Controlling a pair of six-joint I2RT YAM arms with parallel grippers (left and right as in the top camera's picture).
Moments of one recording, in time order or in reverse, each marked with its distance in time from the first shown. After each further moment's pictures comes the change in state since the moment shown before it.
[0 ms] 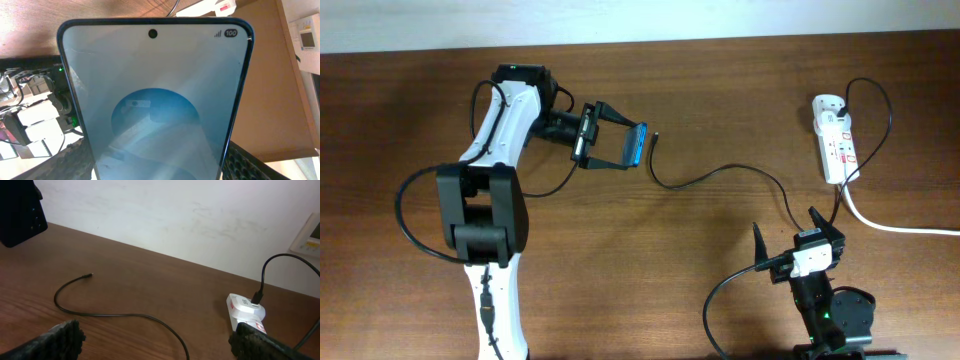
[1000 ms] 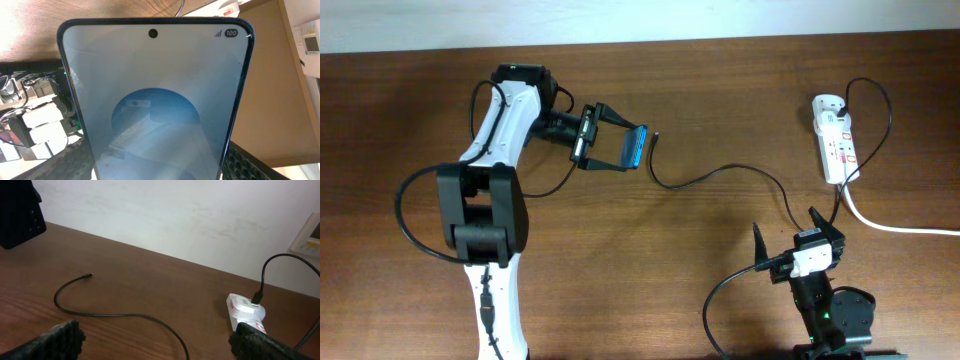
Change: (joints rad) left arm 0.000 0.000 0.000 0.000 -0.027 0.000; right arm 0.000 0.000 0.000 0.000 0.000 0.000
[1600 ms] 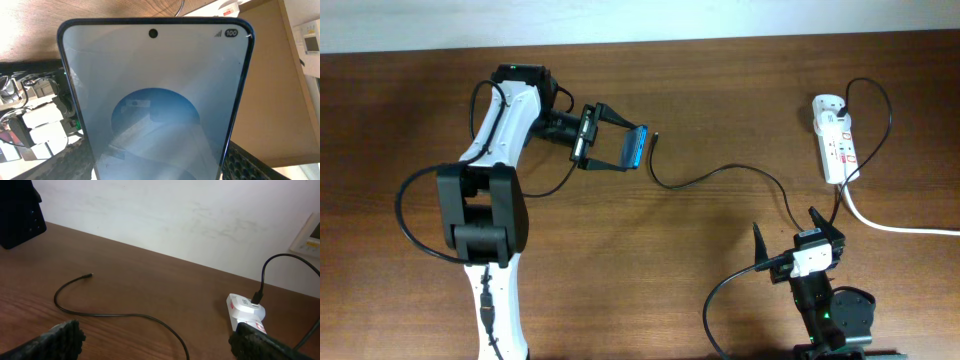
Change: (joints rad) left arm 0.000 0.000 0.000 0.005 0.000 0.000; right arm 0.000 0.000 0.000 0.000 0.000 0.000
